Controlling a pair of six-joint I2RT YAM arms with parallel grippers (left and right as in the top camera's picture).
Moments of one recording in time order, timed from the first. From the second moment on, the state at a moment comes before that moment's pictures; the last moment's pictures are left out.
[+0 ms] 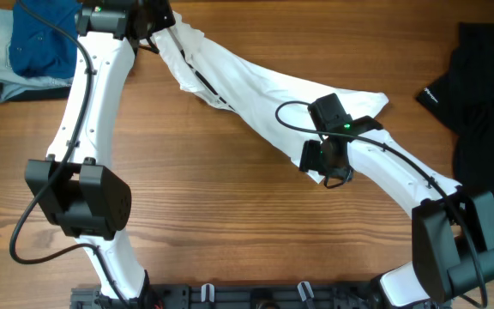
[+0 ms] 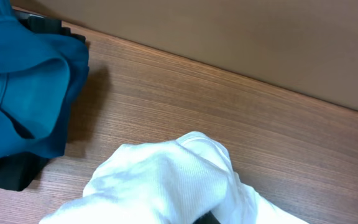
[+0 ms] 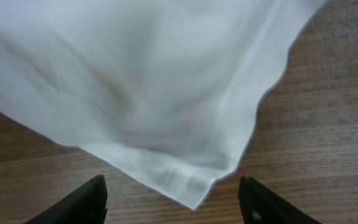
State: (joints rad) left arm -0.12 2.01 2.03 -0.83 -0.09 -0.38; right arm 0.36 1.68 0.98 -0.72 0.01 0.57
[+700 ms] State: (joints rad) left arm -0.12 2.01 2.03 -0.83 -0.09 -0.38; right arm 0.36 1.73 0.92 -0.63 -0.01 0.54
